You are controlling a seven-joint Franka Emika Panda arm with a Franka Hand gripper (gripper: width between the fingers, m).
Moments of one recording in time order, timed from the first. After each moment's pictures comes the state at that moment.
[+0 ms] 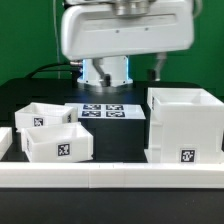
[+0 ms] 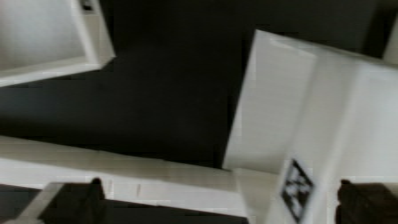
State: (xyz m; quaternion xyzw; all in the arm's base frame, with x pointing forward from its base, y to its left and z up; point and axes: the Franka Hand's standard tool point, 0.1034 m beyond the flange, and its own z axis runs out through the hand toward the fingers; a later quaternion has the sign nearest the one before) arm 0.578 -0.009 0.134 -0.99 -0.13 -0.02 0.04
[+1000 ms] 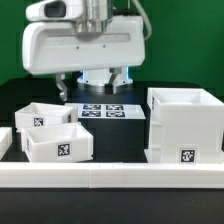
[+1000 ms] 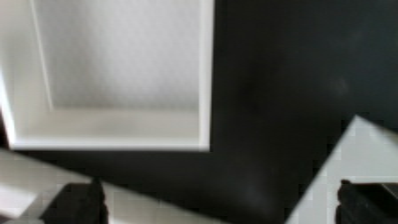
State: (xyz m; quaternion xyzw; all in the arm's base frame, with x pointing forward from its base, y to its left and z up) arm 0.544 -0.066 0.096 -0.98 -0.21 -0.03 0.01
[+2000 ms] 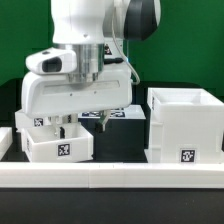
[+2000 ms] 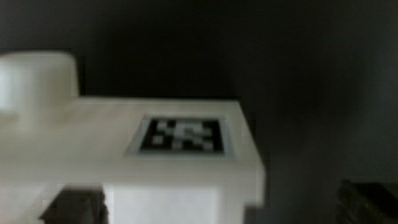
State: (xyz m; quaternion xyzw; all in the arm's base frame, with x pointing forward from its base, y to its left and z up) arm 0.517 -0.075 0.015 -0.98 -0.21 -0.02 0.00
